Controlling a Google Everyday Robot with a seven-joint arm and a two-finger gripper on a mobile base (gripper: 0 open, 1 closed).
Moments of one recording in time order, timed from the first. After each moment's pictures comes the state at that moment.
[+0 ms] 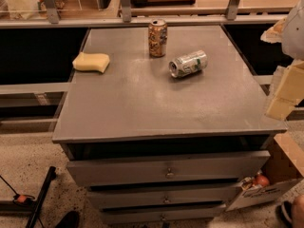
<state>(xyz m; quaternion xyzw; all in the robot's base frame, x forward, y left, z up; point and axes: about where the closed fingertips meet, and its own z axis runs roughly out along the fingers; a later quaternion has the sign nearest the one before) 0.439 -0.215 0.983 -0.60 0.78 -0.04 0.17</state>
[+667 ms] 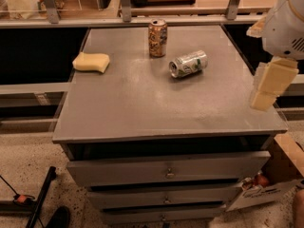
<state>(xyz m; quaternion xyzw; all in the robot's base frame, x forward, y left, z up) 0.469 -0.208 0.975 -0.62 0.76 -0.07 0.17</state>
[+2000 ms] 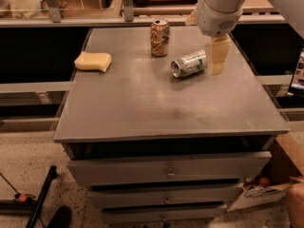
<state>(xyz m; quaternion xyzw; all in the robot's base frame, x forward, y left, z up) 0.623 -0.142 0.931 -0.78 0.60 -0.11 0.13</state>
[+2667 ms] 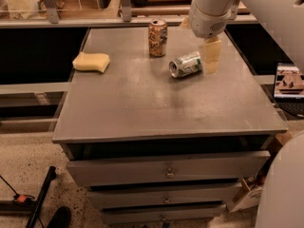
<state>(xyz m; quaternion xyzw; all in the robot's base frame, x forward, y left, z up) 0.656 -0.138 0.905 -0.80 0.58 -0.09 0.11</state>
